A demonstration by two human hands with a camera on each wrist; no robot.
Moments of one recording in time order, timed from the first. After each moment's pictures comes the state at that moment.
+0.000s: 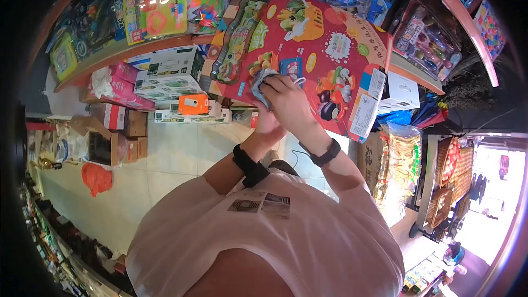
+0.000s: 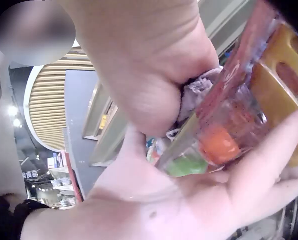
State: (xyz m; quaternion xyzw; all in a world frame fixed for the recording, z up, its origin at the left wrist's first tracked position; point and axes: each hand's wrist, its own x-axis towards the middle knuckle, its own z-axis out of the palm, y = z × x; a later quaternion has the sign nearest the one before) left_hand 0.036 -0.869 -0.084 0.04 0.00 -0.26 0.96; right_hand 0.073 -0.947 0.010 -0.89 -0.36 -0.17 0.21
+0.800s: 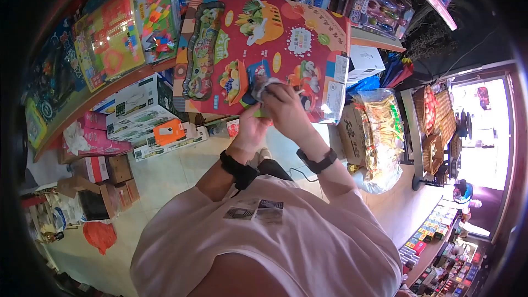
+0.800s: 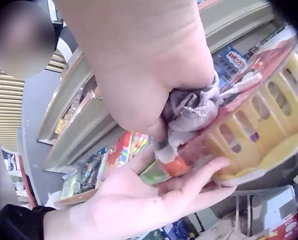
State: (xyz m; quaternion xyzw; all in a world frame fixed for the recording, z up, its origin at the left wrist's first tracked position) left_hand 0.057 -0.862 -0.111 0.05 0.04 -0.28 0.96; right_hand 0.043 -0.975 0.011 -0.94 -0.22 -0.16 0.20
